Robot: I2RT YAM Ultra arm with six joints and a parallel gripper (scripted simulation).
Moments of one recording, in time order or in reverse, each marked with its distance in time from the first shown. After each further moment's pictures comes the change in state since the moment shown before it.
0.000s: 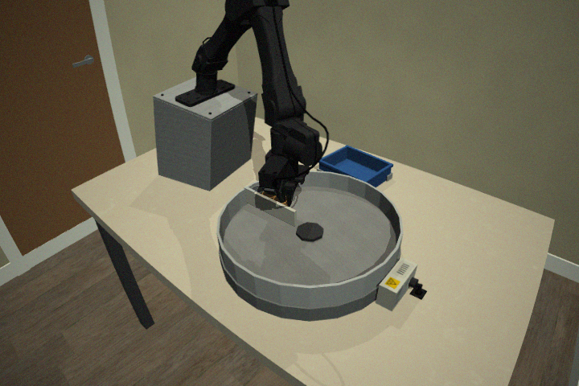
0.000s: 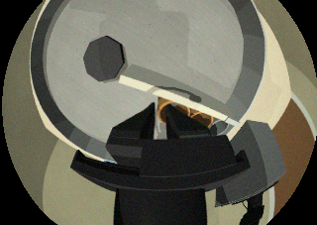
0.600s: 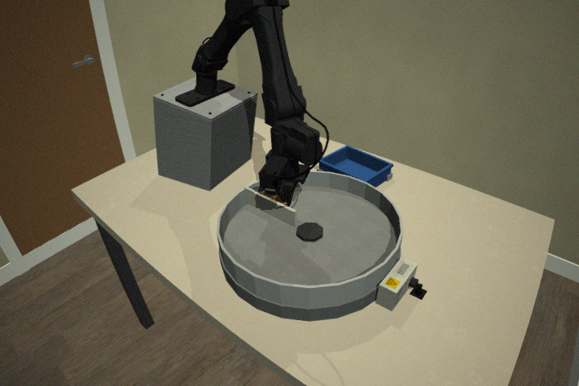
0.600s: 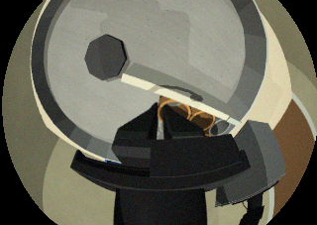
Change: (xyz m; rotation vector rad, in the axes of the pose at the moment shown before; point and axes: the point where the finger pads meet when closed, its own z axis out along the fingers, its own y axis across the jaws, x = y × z) arm 0.001 0.002 0.000 -0.010 0.007 0.000
